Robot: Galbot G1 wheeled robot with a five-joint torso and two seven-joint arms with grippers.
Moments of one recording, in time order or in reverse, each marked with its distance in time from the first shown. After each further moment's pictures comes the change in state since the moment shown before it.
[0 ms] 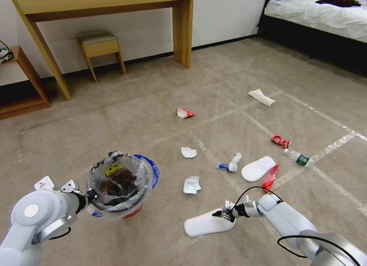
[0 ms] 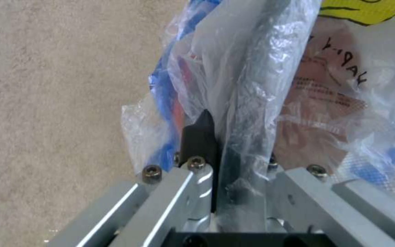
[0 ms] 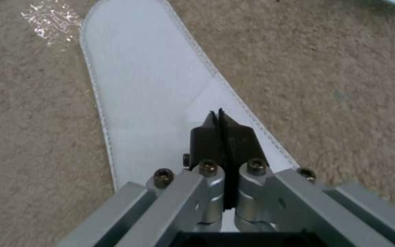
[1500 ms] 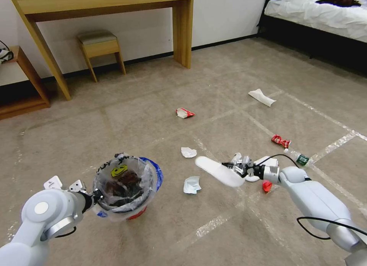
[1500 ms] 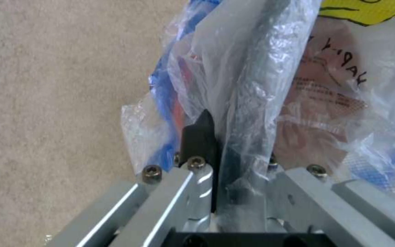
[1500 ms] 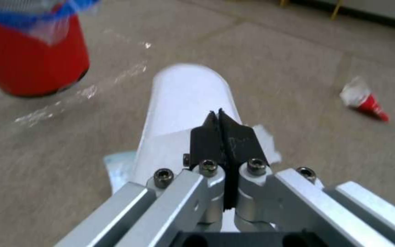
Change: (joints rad) left arm -0.028 -0.008 0.070 0.046 0.017 0.015 0.031; right arm 0.050 -0.192 0.163 0.335 0.397 -0.028 -0.020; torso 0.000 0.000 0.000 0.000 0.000
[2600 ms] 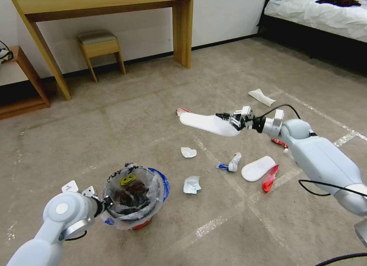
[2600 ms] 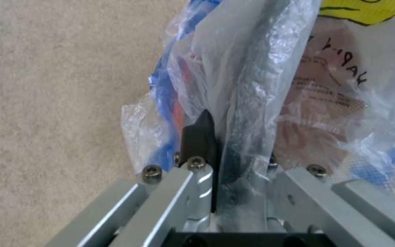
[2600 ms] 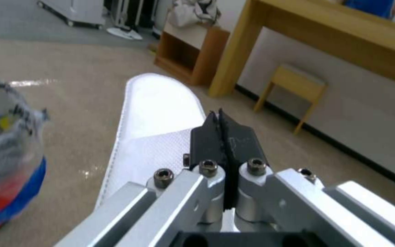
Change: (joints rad) left arm -0.043 -0.022 0.133 0.071 0.066 0.025 0.010; right arm 0.305 -0.048 -0.129 0.232 0.163 -0.084 0.052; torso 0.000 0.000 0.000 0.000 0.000
